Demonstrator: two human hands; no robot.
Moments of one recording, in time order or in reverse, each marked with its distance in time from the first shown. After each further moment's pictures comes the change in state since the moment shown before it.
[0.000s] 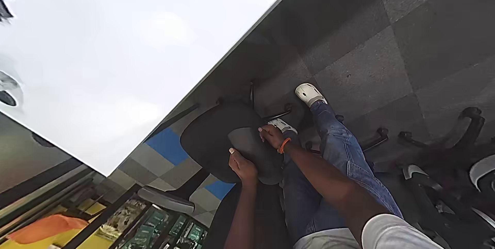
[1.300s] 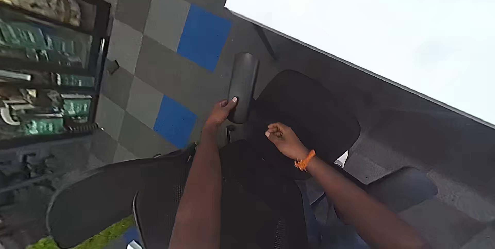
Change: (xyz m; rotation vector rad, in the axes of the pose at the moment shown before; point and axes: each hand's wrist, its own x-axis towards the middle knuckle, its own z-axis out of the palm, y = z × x) left_hand 0.148 -0.318 -0.352 -0.453 -0.093 -0.525; right_hand -0.001 -0.112 0.329 -0.682 -0.637 0.228
